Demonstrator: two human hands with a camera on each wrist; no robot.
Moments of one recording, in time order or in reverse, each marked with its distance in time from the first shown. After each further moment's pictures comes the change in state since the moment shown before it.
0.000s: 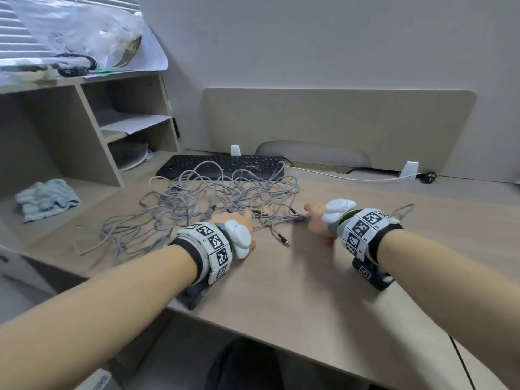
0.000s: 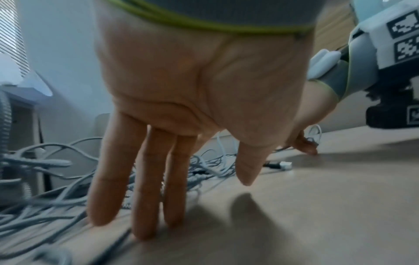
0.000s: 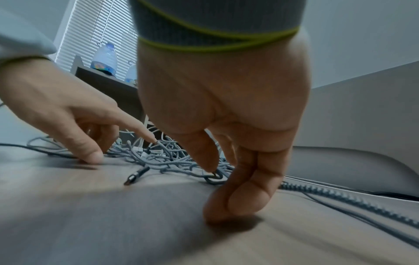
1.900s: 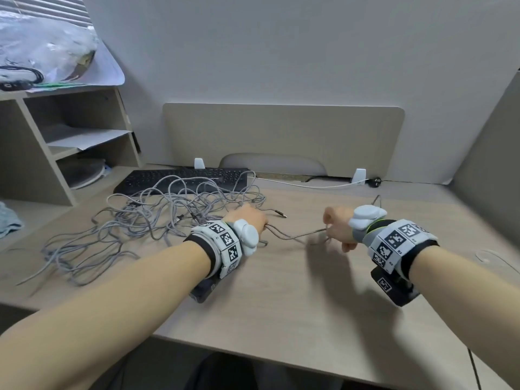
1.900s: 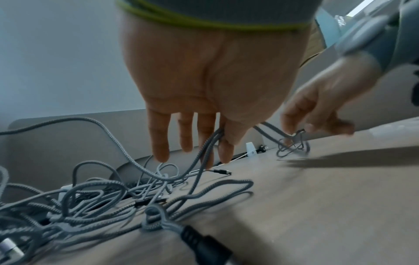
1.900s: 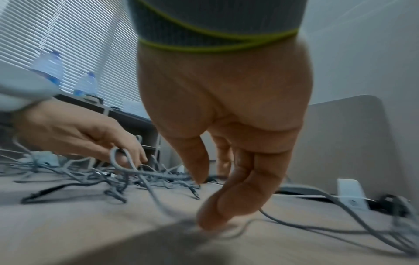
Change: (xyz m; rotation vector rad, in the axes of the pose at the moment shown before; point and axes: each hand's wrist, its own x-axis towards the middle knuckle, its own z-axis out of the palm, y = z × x) left_hand 0.061 0.084 -0.024 0.154 0.127 0.306; right_hand -0.077 0.107 -0.029 0.211 0.019 0.205
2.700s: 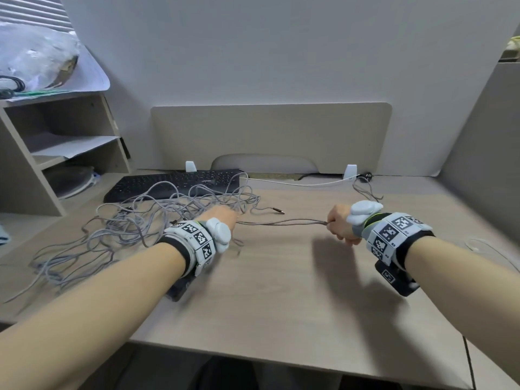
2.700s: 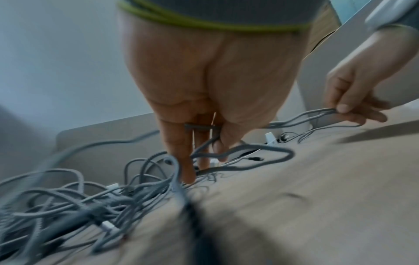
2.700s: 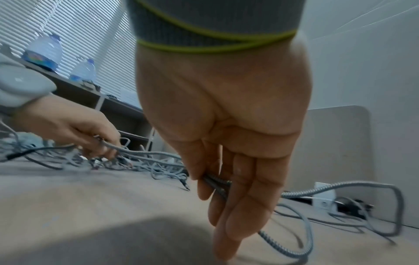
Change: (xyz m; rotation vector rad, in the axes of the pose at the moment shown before) left_hand -0.008 -0.038 0.000 0.025 -0.105 -0.090; right_hand 0.010 0.020 -0.006 -0.034 -0.058 0.041
